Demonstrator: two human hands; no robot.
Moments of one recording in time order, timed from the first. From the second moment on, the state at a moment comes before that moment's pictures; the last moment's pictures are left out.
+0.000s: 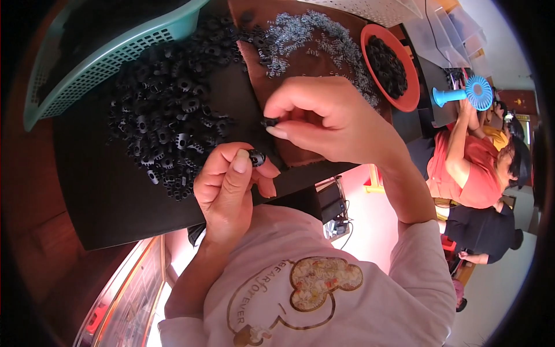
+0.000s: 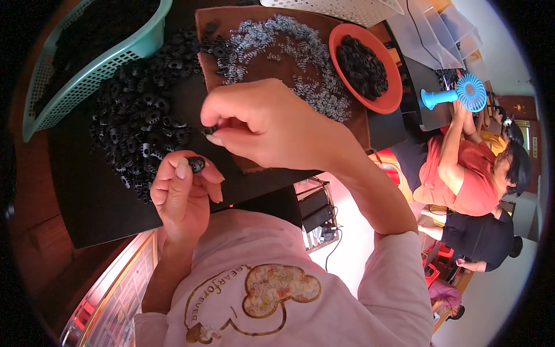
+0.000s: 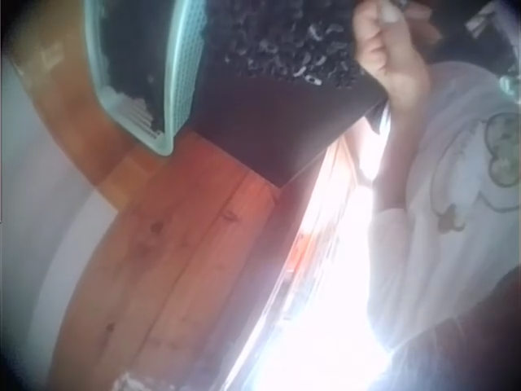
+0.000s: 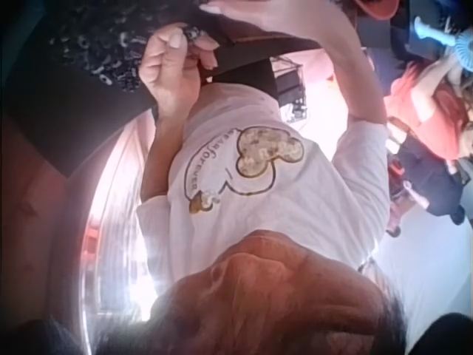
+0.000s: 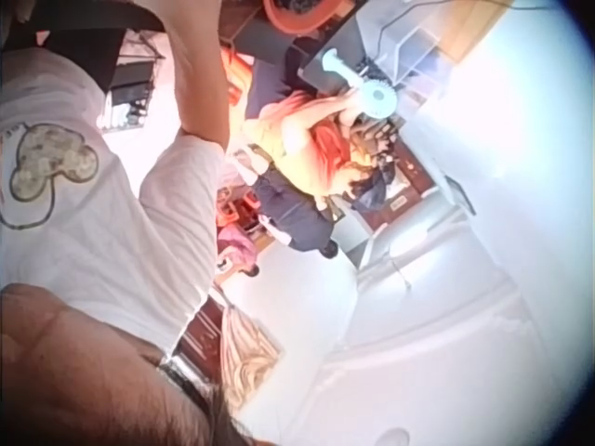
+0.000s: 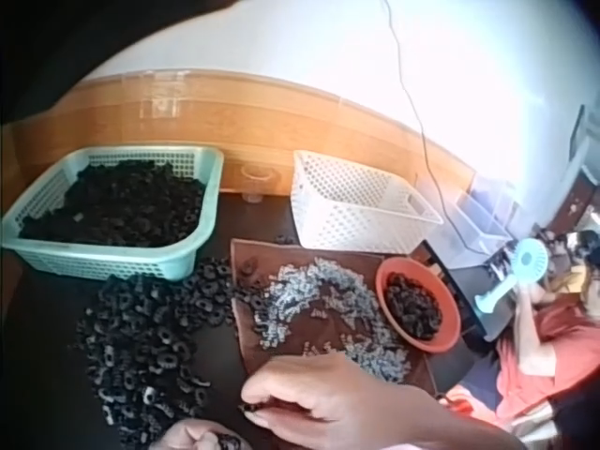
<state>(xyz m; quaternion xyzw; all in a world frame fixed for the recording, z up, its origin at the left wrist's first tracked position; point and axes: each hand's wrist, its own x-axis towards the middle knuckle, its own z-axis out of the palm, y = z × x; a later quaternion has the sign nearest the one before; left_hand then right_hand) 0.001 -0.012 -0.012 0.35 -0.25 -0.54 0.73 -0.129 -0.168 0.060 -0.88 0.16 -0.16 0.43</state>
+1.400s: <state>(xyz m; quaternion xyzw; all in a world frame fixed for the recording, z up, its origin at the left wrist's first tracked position) -0.007 -0.014 -0.014 0.40 -0.24 -0.50 0.73 -0.141 -0.133 0.037 -0.76 0.17 -0.22 0.59</state>
